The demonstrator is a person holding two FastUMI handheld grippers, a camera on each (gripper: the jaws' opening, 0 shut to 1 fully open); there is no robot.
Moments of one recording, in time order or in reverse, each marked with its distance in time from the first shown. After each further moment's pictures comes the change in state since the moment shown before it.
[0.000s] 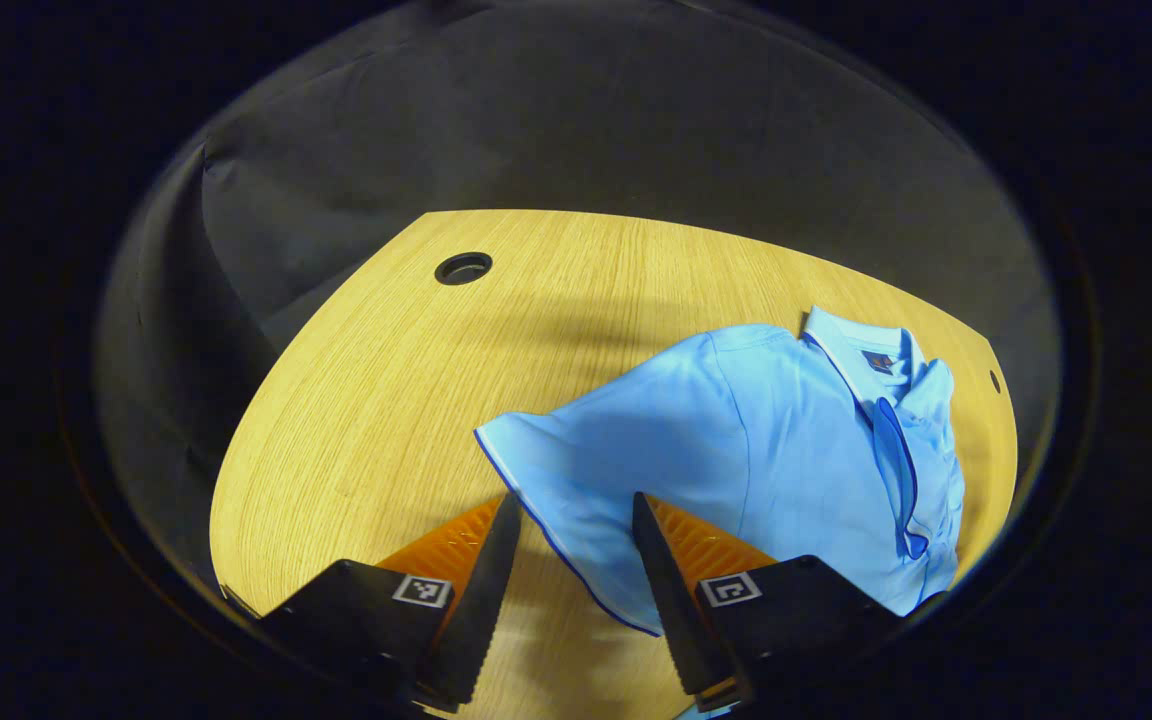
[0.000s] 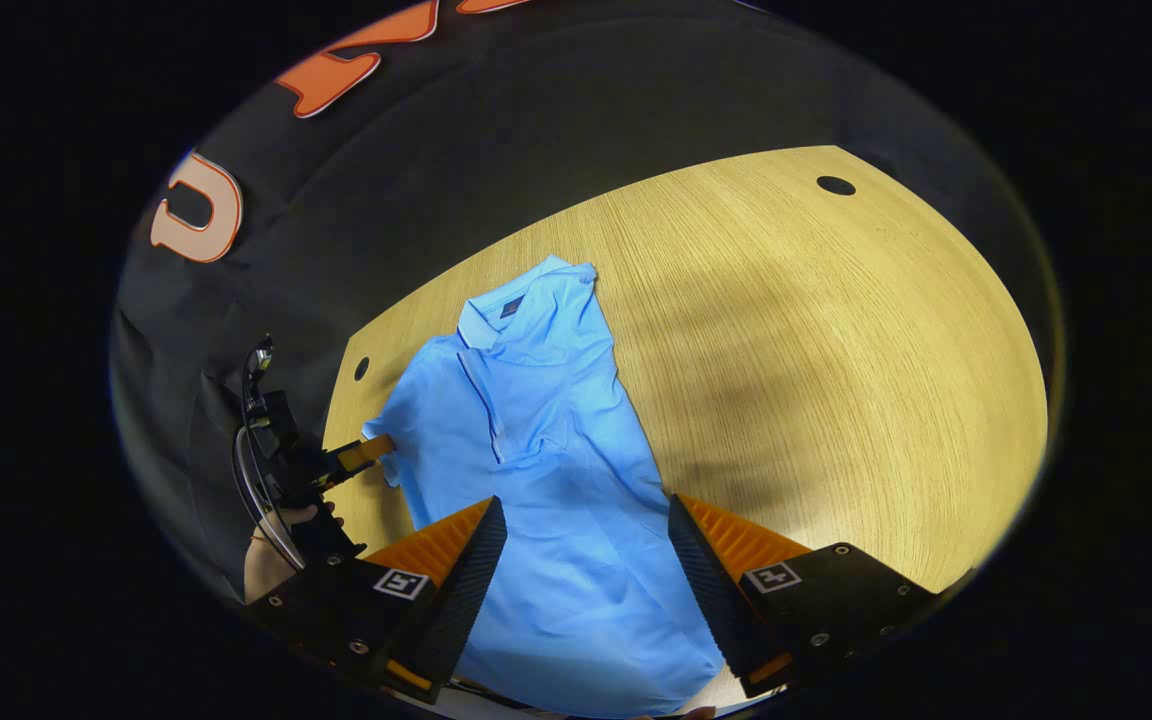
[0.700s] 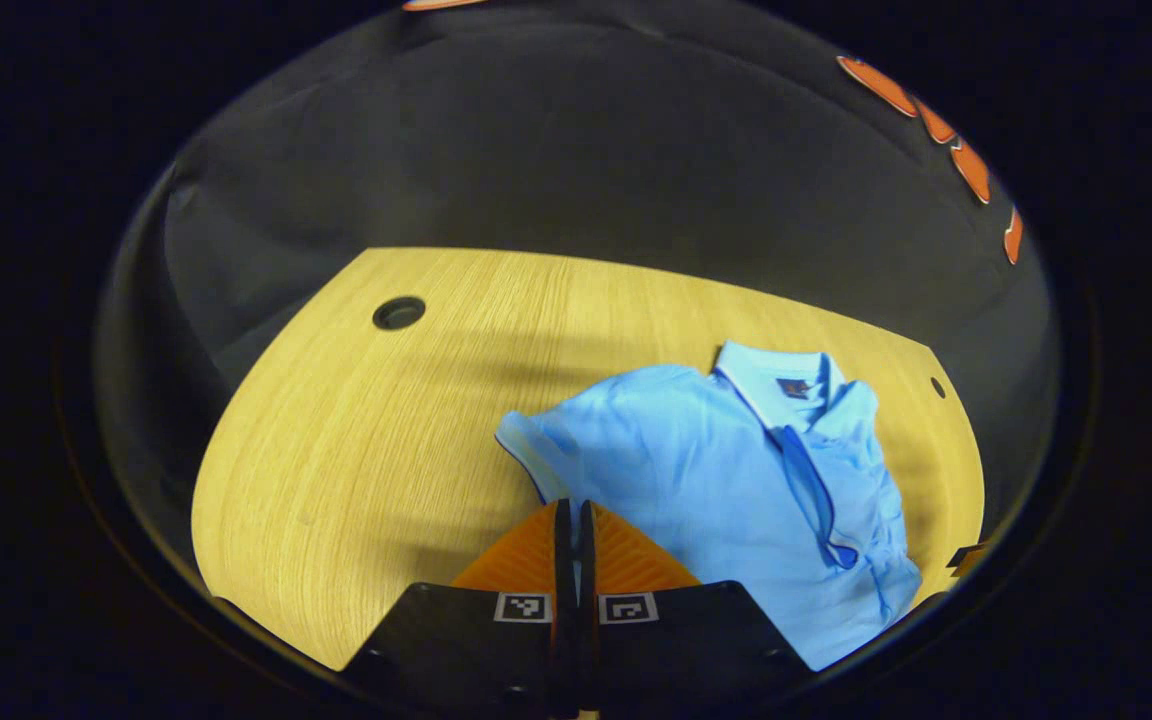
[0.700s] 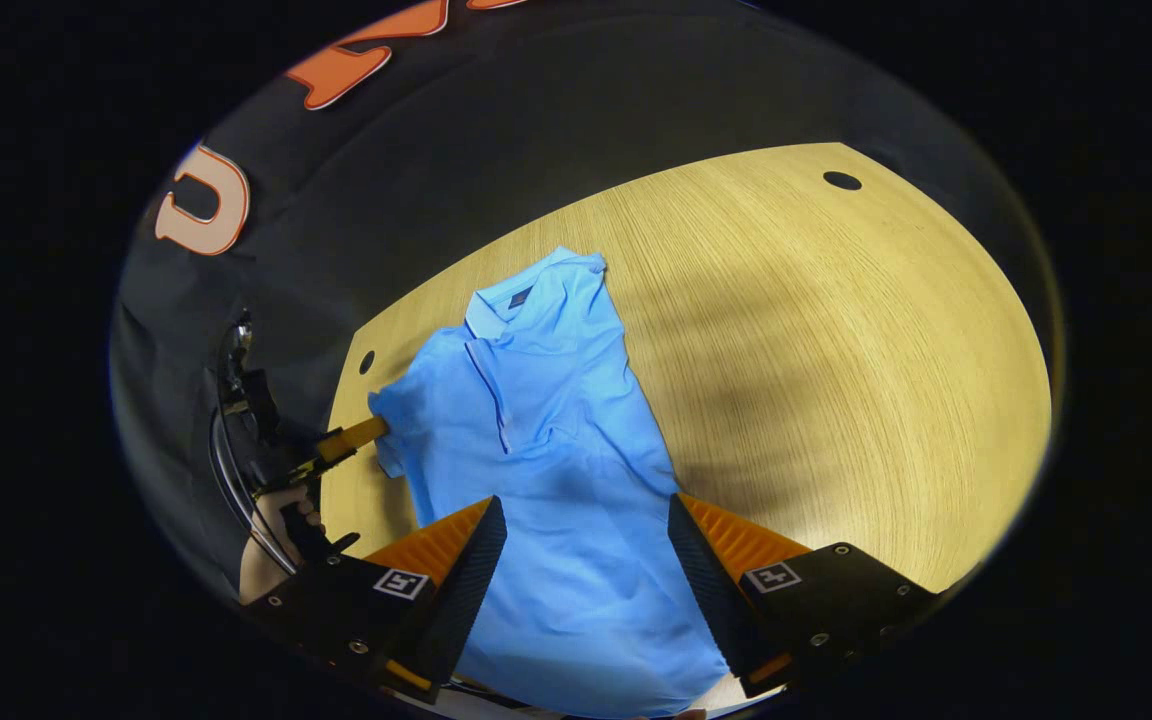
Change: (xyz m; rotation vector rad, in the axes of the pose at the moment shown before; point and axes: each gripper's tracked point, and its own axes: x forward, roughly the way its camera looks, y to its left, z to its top) left arm -0.040 -0.044 0.038 0.037 -0.103 -0.170; right arm 0.000 0.006 -0.008 -0.006 -0.003 0.023
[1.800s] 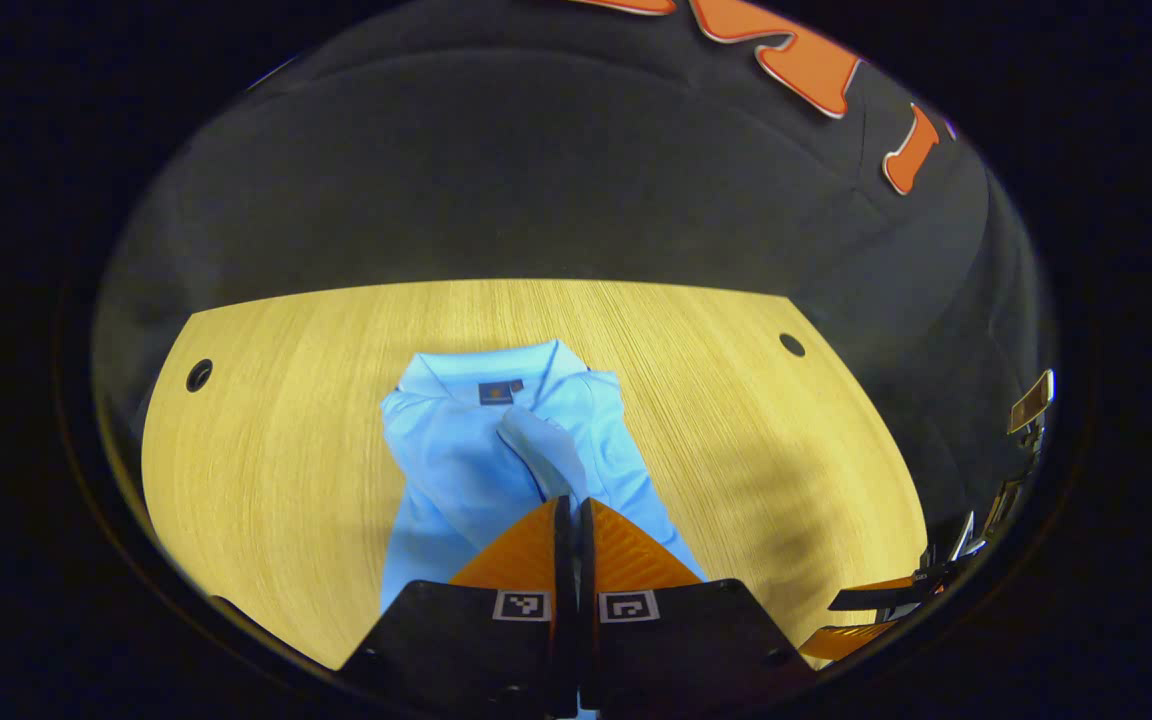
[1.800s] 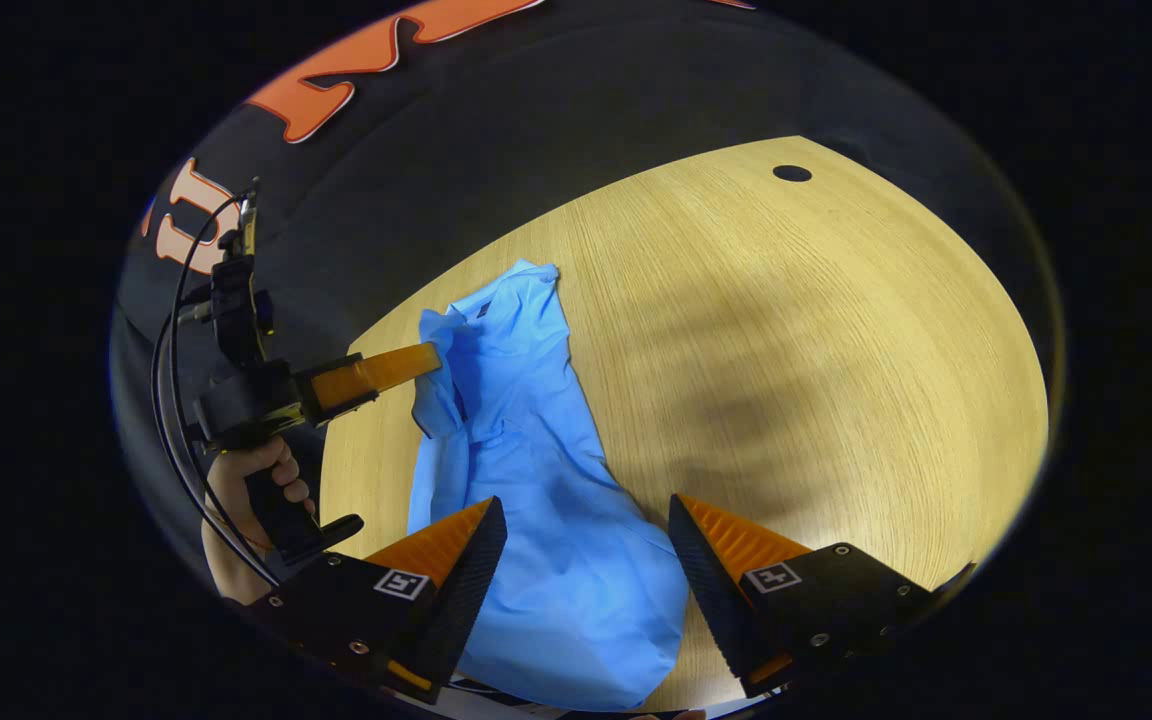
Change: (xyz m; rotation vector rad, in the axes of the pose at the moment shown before) left arm -0.007 -0.244 -0.010 0.174 0.099 -0.261; right arm -0.026 -0.057 -0.008 0.040 -0.027 -0.010
